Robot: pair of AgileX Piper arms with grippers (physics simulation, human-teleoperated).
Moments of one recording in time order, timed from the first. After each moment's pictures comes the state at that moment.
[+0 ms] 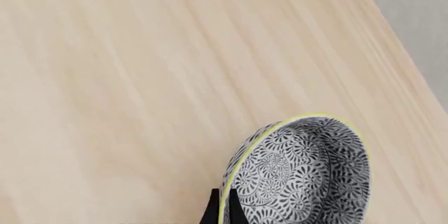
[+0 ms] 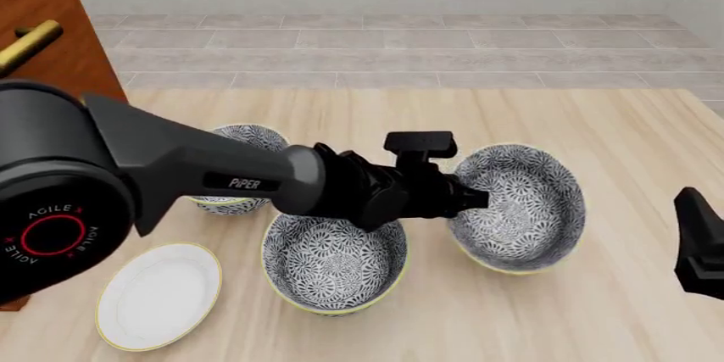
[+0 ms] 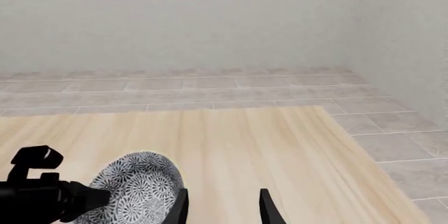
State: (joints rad) left arm -0.88 2.13 -1.32 -0.09 -0.50; right arm -0.12 0.25 0.00 -0.20 -0.03
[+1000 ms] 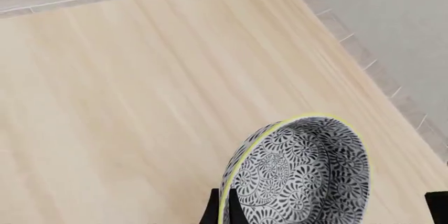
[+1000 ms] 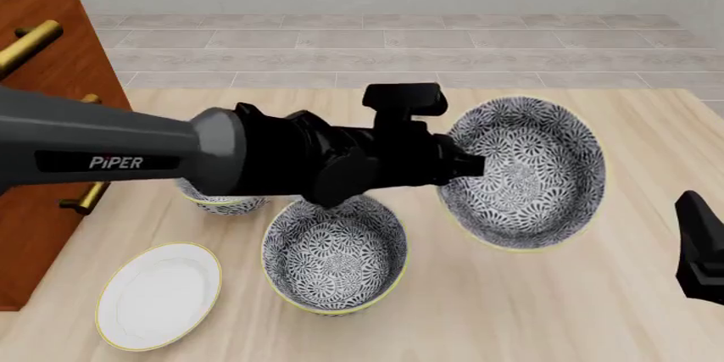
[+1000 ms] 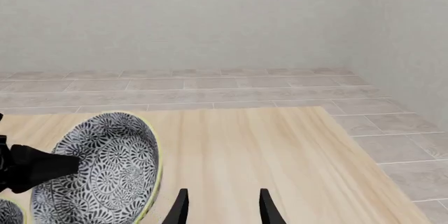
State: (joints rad) left arm -0.89 1.86 -1.19 -0.08 -0.46; right arm -0.11 0.20 0.00 -0.15 -0.03
